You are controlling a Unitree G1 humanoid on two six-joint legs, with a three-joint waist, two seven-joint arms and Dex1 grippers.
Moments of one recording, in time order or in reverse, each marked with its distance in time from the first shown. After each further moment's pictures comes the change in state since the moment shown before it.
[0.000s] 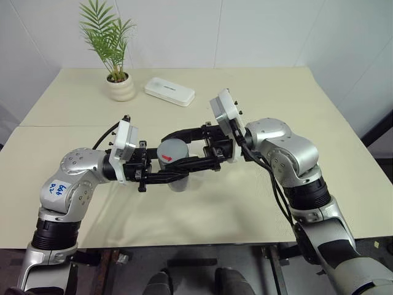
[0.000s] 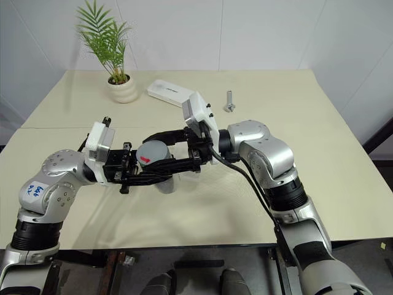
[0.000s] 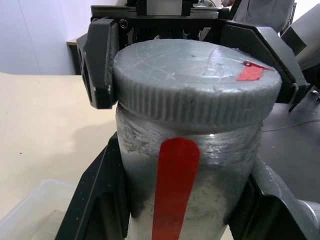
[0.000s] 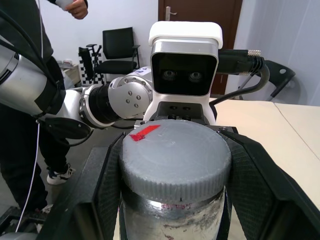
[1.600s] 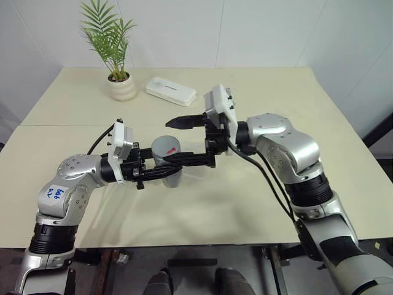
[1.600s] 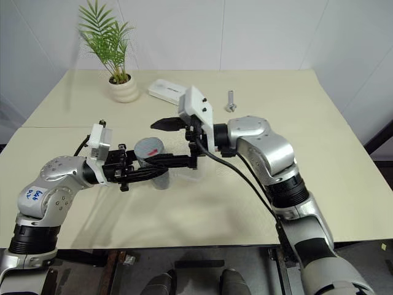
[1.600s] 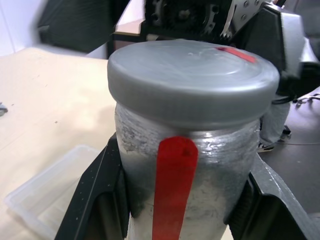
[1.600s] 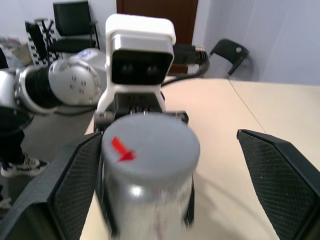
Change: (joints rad) left arm 0.047 0.005 0.038 0.040 0.012 0.008 0.098; right arm -0.026 -0.064 0.016 0.022 -0.088 0.015 -0.132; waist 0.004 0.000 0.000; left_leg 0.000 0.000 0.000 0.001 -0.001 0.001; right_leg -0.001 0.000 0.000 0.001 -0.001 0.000
